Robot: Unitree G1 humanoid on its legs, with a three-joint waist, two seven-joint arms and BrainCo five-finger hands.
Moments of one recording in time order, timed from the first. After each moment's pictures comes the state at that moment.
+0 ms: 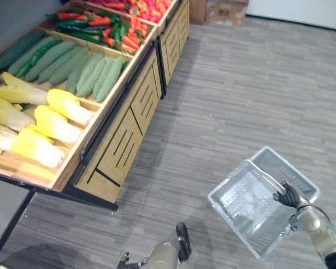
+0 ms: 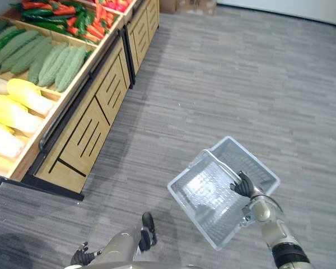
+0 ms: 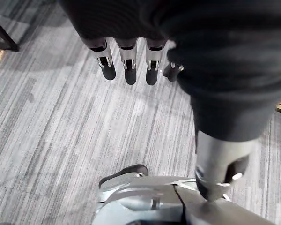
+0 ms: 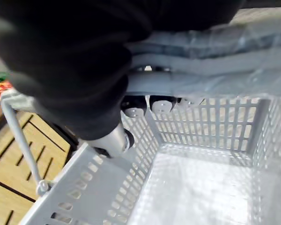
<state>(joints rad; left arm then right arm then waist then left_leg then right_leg) 0.22 0.12 0.12 0.95 0.06 -0.08 0.15 -0.02 -0.55 0.07 0.53 -0.43 -0.18 -0.04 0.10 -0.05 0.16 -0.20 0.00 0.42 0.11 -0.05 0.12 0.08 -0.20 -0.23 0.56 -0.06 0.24</state>
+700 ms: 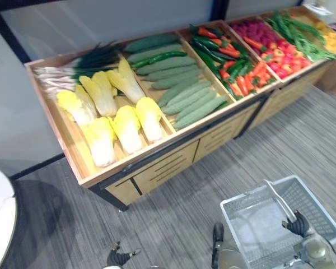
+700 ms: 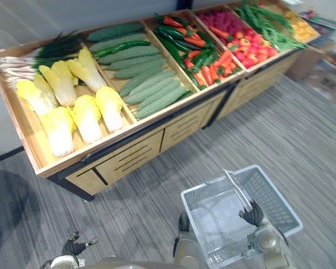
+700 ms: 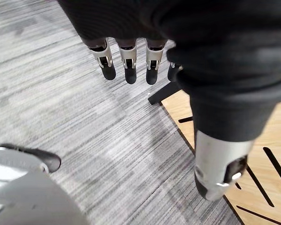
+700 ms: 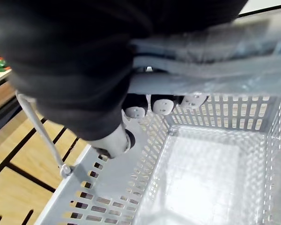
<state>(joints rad) 0.16 0.15 0.11 0.95 0.04 -0.08 0.15 0.14 -0.45 -0.18 0.64 -0.43 -0.13 -0.03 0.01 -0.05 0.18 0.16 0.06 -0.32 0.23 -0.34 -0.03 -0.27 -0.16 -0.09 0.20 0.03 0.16</state>
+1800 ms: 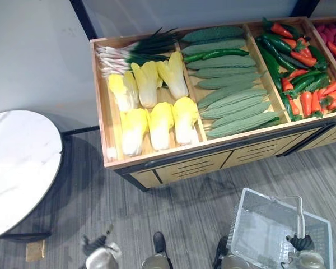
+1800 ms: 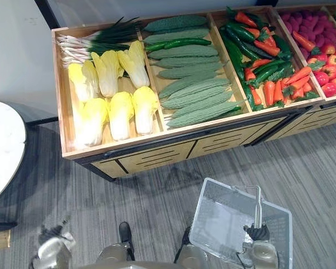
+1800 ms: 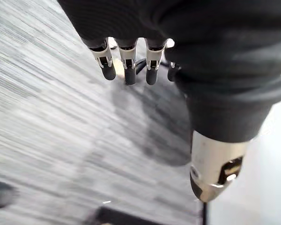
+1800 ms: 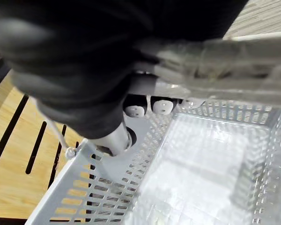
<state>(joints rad) 0.01 0.09 0.54 0.69 -0.20 -0.09 0.45 0.04 -0.26 -0.43 0.96 -0.26 -0.11 -0.11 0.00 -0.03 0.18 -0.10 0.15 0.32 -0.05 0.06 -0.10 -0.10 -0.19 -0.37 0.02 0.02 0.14</state>
